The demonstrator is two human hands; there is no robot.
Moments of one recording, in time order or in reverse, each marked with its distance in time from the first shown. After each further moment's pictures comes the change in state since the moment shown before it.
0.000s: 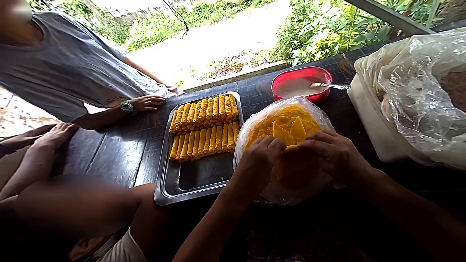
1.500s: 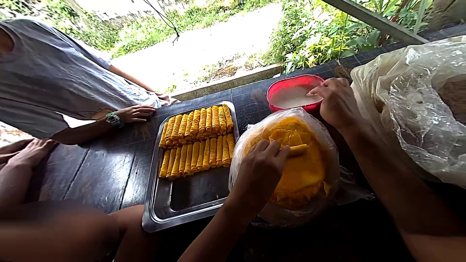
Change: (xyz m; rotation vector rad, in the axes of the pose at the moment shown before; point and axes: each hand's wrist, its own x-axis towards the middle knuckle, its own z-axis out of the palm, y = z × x) left_hand 0.026 -0.008 0.012 0.232 -0.028 0.057; right_hand 0.089 0.108 -0.007 -0.336 -0.080 0.487
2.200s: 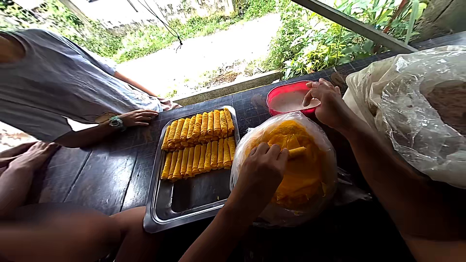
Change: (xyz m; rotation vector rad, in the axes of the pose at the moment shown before) left_hand -0.002 0.003 -0.005 0.048 -0.019 0.048; right_hand 0.002 -0.014 -0.015 0.243 -0.110 -0.038
